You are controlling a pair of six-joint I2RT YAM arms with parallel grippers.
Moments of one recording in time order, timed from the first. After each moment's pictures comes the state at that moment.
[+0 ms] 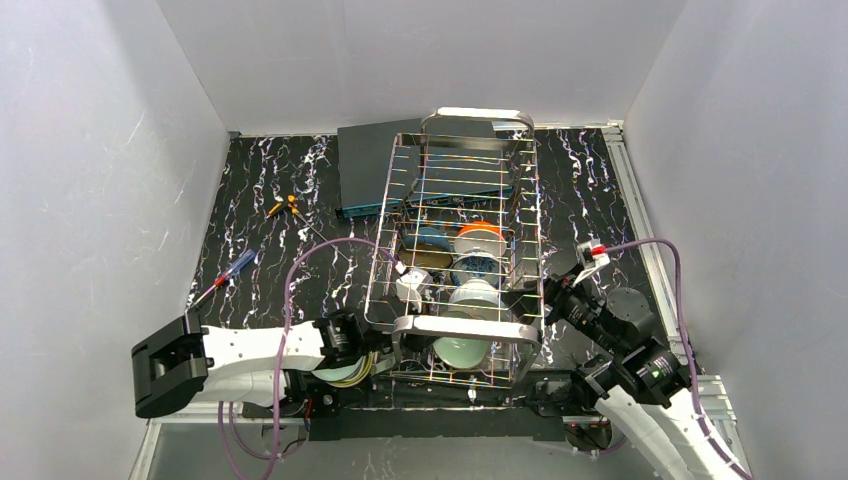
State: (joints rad) left arm -1.20 1.14 0.47 0.14 -0.14 -0.70; right arm 0.59 0.20 0.46 -0.42 -0.19 0.59
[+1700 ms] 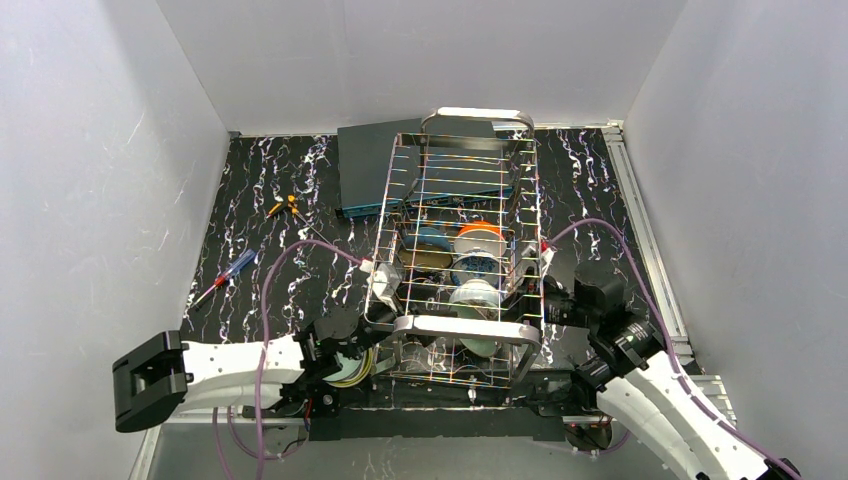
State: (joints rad) left arm -1.20 0.98 0.27 0.79 -0.16 -0.39; right arm 0.58 0.50 0.49 -0.37 -0.73 0.47
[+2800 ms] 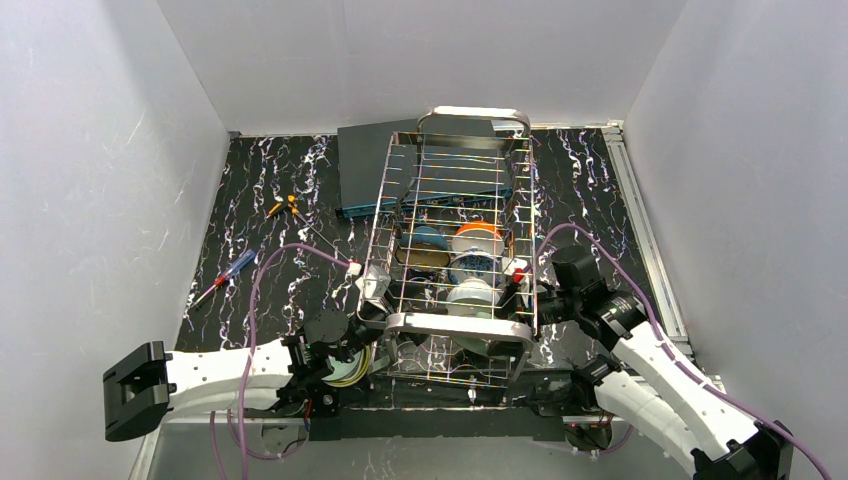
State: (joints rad) left arm -1.20 0.85 0.23 0.70 -0.24 -0.35; right arm 0.57 0.71 0.57 -0.60 -0.95 -0.28
